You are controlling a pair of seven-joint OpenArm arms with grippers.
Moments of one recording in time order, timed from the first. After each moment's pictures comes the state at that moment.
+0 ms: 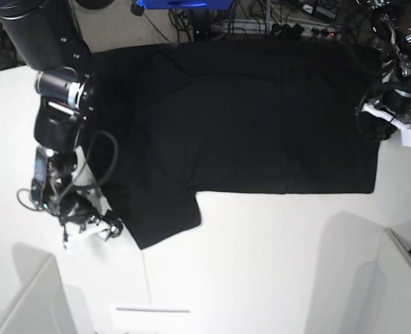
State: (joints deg) left arm 20.6 -16.7 -39.7 102.0 -31.1 -20.9 45.4; right arm 34.7 6.9 20.9 41.1 18.0 16.3 -45.2
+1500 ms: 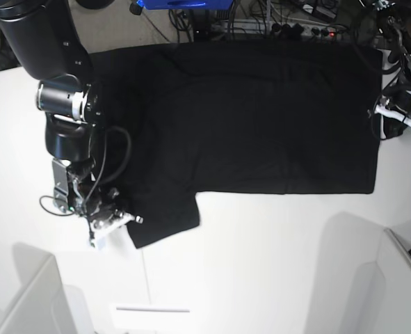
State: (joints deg) left arm 18.2 -16.9 -42.6 97.8 -31.0 -20.8 45.4; right arm 37.6 5.6 13.0 27.4 14.5 17.6 -36.7
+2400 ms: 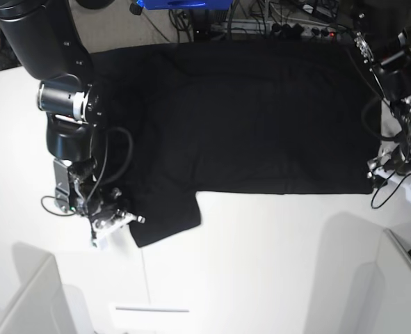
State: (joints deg) left arm -16.4 -27.5 -27.0 51.4 -18.1 -20.7 39.9; right arm 37.6 5.3 13.0 27.4 14.8 17.6 -37.4
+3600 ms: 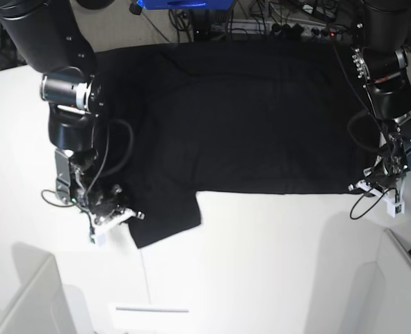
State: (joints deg) left arm -21.5 -26.0 -19.2 43.5 -17.0 -20.7 33.2; right arm 33.5 5.1 13.1 33.3 14.8 17.9 -33.7
